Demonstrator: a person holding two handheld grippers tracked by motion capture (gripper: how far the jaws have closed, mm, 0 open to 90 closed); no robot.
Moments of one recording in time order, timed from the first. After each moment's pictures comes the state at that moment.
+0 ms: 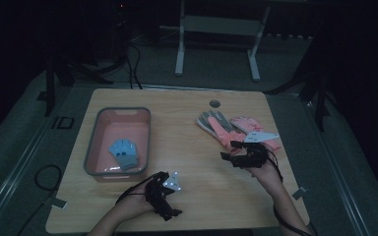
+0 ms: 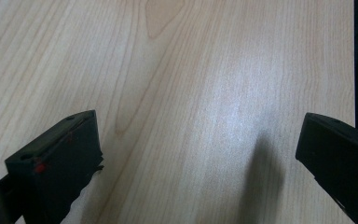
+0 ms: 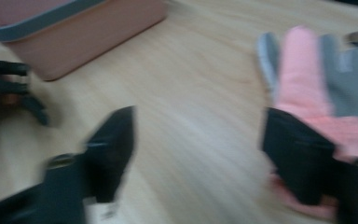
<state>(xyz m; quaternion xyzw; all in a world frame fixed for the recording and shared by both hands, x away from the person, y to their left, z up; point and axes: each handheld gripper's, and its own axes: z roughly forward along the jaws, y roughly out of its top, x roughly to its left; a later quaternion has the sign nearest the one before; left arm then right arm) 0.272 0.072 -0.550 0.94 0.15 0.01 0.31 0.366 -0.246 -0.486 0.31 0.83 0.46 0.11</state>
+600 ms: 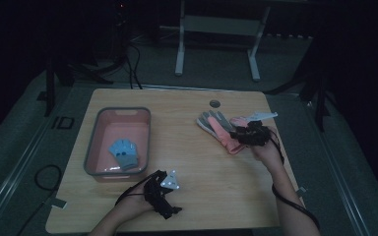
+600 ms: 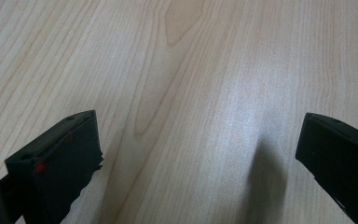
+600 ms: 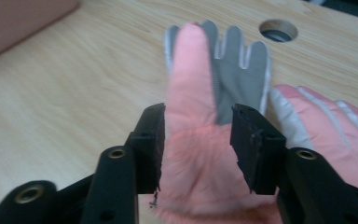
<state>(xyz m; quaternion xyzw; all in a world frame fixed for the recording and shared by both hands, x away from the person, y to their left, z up) 0.273 0.075 -0.552 0.93 0.16 0.04 0.33 0.442 -0.264 -0.485 0.36 0.83 0.39 0.15</state>
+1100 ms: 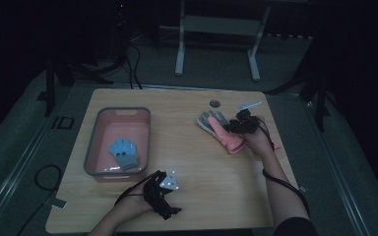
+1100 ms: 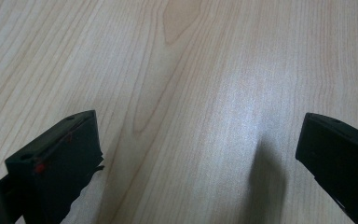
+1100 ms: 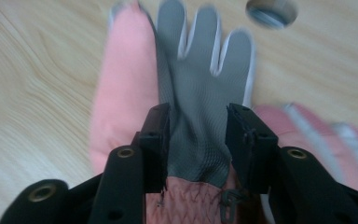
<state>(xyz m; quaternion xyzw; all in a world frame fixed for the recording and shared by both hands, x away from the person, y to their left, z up) 0.271 0.077 -0.552 0.93 0.16 0.04 0.33 0.506 -0.244 -0.510 0.37 0.86 0.32 0.14</state>
